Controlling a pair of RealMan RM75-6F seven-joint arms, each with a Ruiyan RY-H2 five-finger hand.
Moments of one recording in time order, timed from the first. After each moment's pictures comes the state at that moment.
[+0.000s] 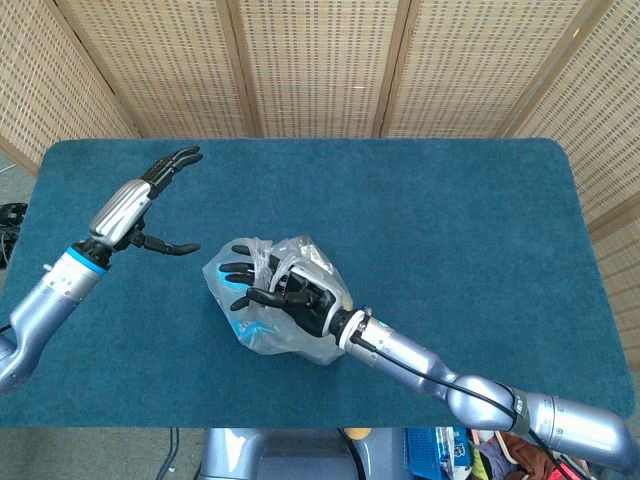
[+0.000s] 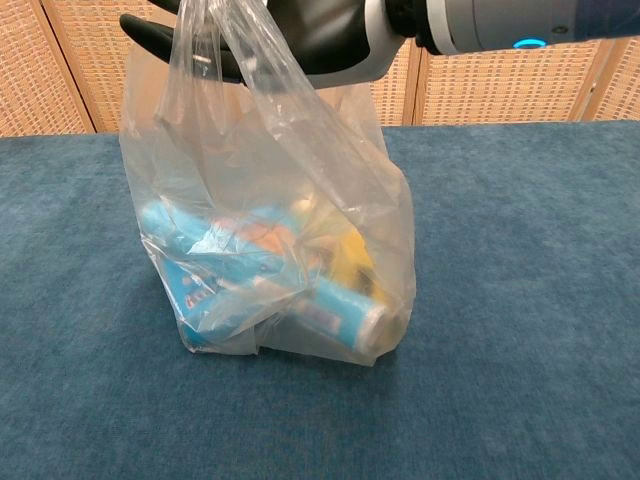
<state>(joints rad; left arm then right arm) -0.76 -1.03 -0.20 -1.51 1.54 1.09 -0.83 0.75 -1.46 0.81 -1.96 -0.56 0.30 0.99</state>
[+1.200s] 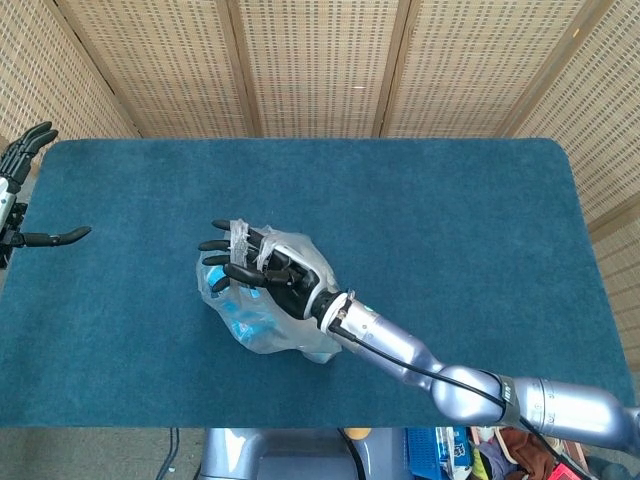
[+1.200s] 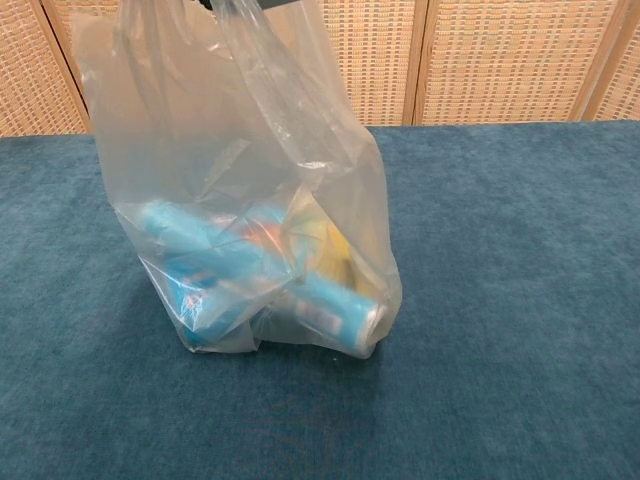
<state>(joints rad) -0.51 -0.88 -0.20 -1.50 1.45 1.29 -0.75 0.93 -1.39 0.84 -1.98 -0.39 0.45 0.98</state>
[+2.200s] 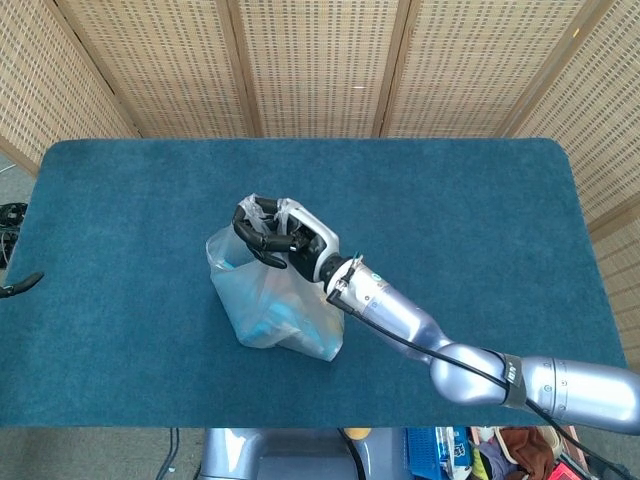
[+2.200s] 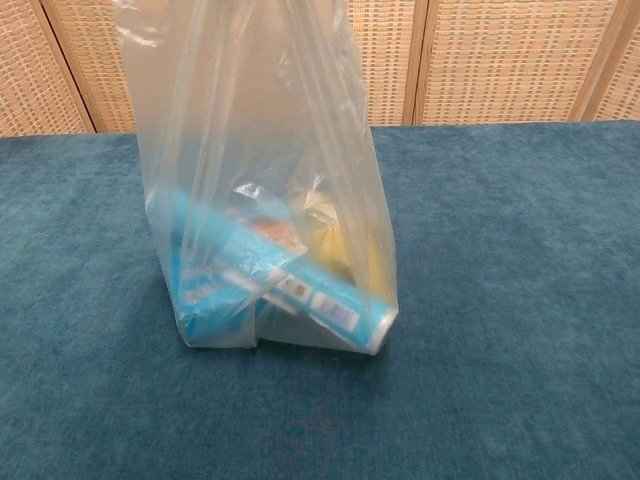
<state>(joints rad) -0.28 -0.98 -0.13 -1.44 1.44 1.49 -0.67 1.10 -1.20 0.79 -1.94 -0.22 0.55 0.81</state>
